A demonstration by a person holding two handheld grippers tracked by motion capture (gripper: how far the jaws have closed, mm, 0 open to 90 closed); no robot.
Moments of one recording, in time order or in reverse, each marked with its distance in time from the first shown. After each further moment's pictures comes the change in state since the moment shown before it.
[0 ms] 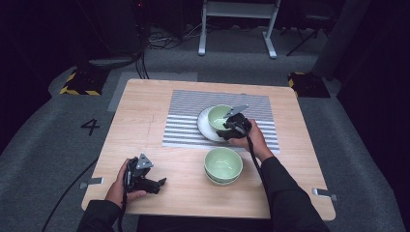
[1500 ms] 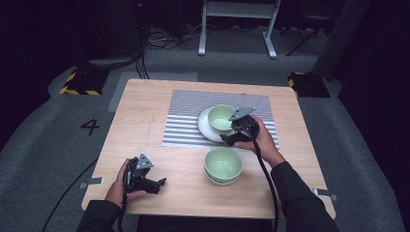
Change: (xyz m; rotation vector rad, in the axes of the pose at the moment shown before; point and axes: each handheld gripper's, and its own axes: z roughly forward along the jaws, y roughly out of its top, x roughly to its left) left arm 0.000 0.000 0.000 0.000 0.004 -0.001; right arm 0.022 0.003 -0.048 -0.033 -0.093 -0.067
